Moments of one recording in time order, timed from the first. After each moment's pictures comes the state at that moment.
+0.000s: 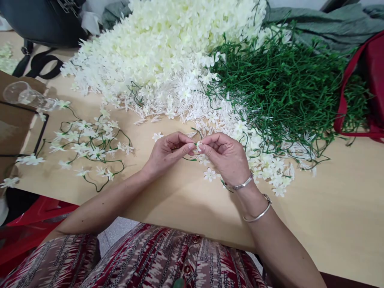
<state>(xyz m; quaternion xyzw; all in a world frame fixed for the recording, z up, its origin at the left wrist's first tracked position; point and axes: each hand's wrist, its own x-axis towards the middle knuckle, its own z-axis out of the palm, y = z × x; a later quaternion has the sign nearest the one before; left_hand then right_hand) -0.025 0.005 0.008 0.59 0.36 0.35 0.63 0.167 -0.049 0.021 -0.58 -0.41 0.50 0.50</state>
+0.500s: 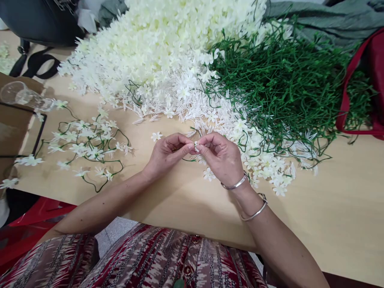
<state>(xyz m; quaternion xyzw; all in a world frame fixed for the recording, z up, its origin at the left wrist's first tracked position) -0.022 0.001 -0.001 0.59 0.35 0.35 0.64 0.164 -0.050 0.016 -0.59 -0.45 0.47 0.48</state>
